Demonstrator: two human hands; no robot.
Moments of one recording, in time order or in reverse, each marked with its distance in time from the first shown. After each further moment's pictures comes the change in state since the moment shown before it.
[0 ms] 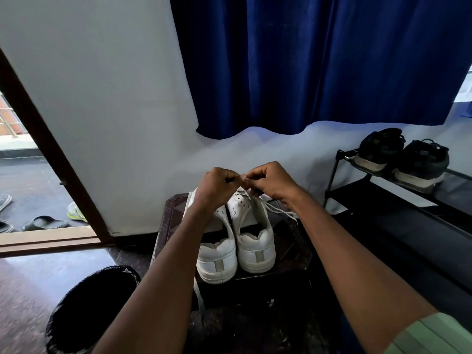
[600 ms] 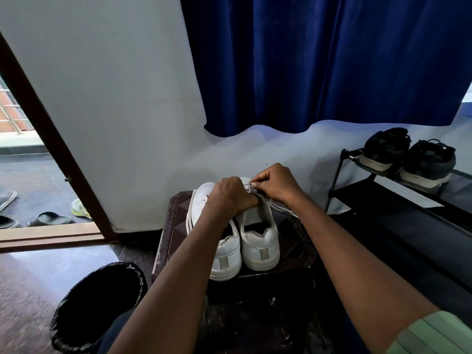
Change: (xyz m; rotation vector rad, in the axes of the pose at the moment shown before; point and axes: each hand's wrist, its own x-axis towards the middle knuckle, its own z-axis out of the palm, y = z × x) left_hand -0.022 0.042 0.006 0.417 -0.186 -0.277; right_hand 0.004 0.010 0.007 -0.400 0.164 -0.014
